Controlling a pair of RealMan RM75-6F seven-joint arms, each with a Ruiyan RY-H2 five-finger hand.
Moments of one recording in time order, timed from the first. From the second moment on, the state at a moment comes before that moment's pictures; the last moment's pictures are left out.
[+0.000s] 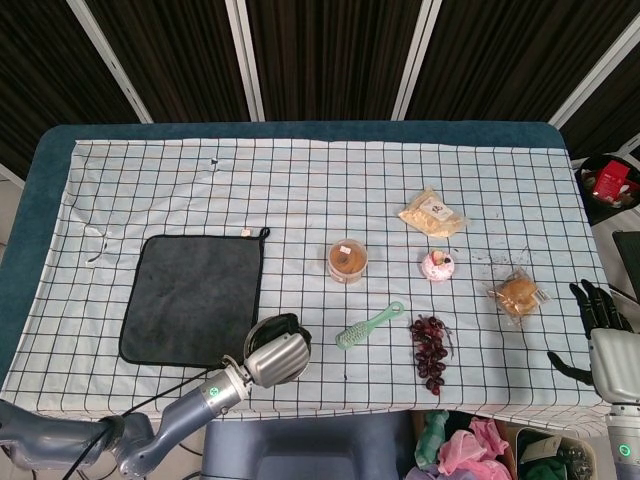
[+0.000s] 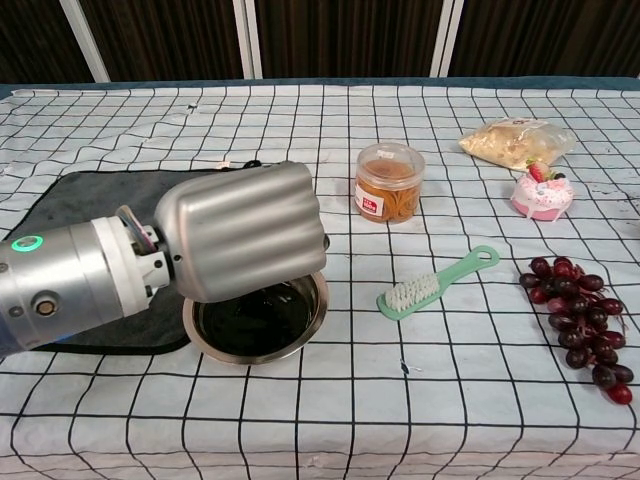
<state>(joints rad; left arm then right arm) -0.80 -1.65 -0.02 -1.66 1.51 0.97 1.68 0.06 -1.12 0.10 -1.60 -1.43 1.47 -0.01</state>
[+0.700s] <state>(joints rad) -0.81 -1.69 -0.01 -1.67 1.52 0.98 1.64 0.06 -1.11 0.10 -1.60 -1.43 1.48 0.00</state>
